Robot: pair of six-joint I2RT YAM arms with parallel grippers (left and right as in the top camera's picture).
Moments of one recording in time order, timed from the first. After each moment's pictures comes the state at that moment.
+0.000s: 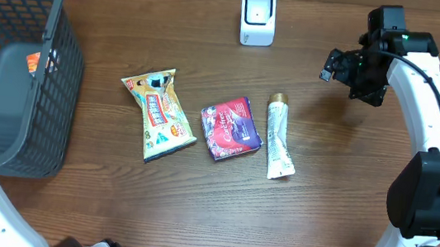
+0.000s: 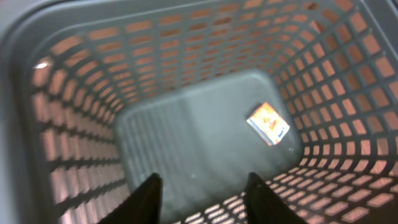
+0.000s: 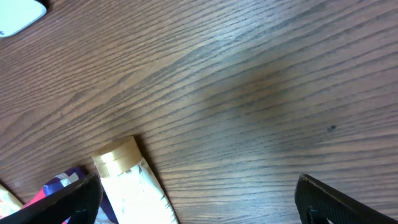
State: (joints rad) left arm 0.70 1.47 1.77 -1.15 -0.20 -0.56; right arm 0.07 2.01 1.77 -1.09 -0.16 0.41
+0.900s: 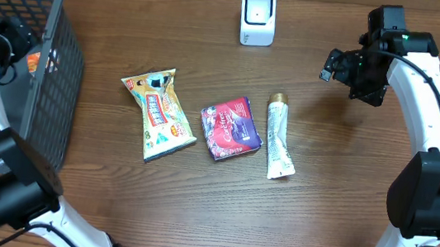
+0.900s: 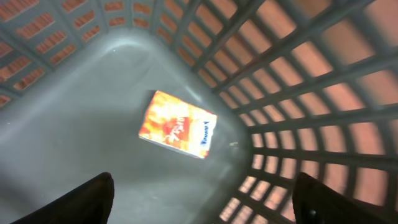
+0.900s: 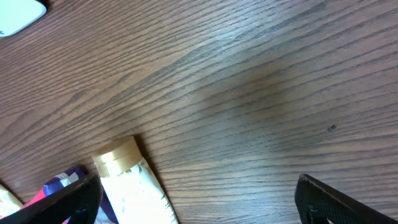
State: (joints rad) left arm 0.60 1.97 1.77 -0.75 0.12 -0.31; right arm 0.07 2.01 1.77 -1.09 -0.16 0.41
